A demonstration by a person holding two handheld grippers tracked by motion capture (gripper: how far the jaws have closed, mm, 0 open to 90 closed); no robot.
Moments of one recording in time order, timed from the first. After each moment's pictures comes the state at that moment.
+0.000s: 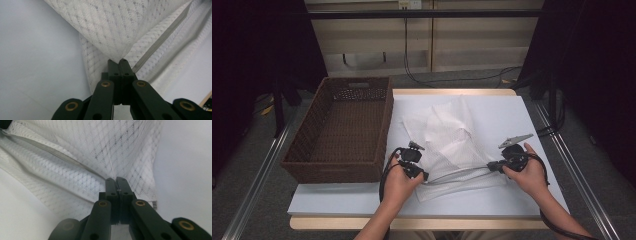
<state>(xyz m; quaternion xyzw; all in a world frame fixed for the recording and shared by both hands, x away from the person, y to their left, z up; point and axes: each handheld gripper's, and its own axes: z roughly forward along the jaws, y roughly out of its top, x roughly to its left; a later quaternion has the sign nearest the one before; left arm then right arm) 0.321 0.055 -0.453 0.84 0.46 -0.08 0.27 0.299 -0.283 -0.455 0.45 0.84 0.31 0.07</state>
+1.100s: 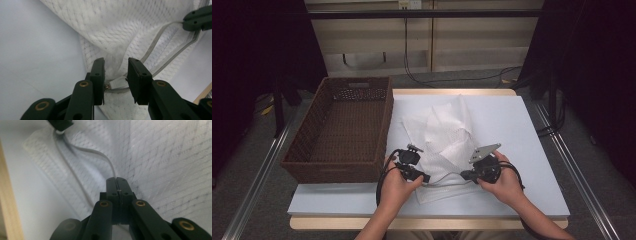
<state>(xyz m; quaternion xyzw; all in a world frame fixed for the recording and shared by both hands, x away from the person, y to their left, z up) 0.309 0.057 -0.447 0.85 0.45 -0.04 0.27 0.280 -0.203 -0.453 0.29 0.90 0.32 0.08</state>
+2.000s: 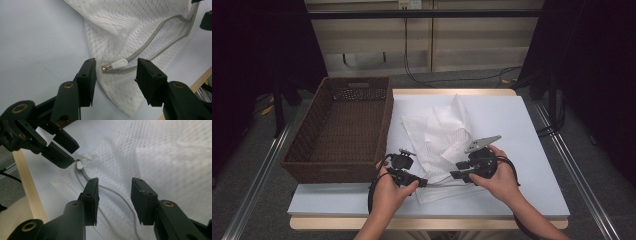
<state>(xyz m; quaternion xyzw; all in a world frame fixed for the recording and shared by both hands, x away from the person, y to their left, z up) 0.292 0.078 -0.441 0.83 0.47 -0.04 0.30 0.281 -0.180 -0.422 0.36 0.86 0.37 0.05</state>
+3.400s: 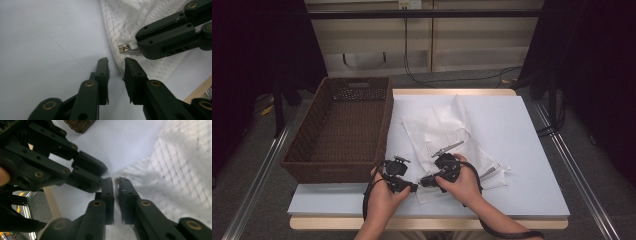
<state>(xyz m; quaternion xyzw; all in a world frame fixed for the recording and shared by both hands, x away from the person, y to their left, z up) 0.286 0.092 -0.458 0.84 0.47 -0.05 0.27 0.296 -0.100 -0.463 0.41 0.83 0.37 -0.08</state>
